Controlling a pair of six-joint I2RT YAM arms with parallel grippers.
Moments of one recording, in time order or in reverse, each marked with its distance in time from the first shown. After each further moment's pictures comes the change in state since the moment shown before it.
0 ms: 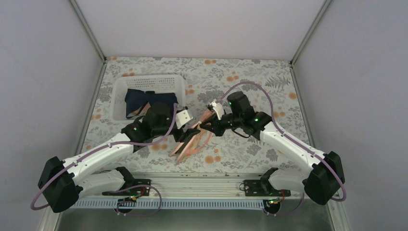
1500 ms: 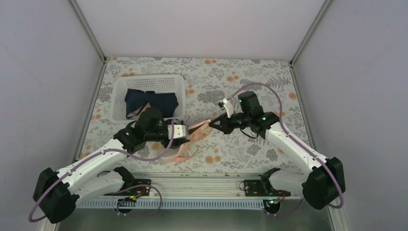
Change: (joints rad) left arm 0.081 -0.113 -0.111 -0.095 0.051 0.415; right arm -0.189 -0.039 -0.047 -0.077 -0.082 0.027
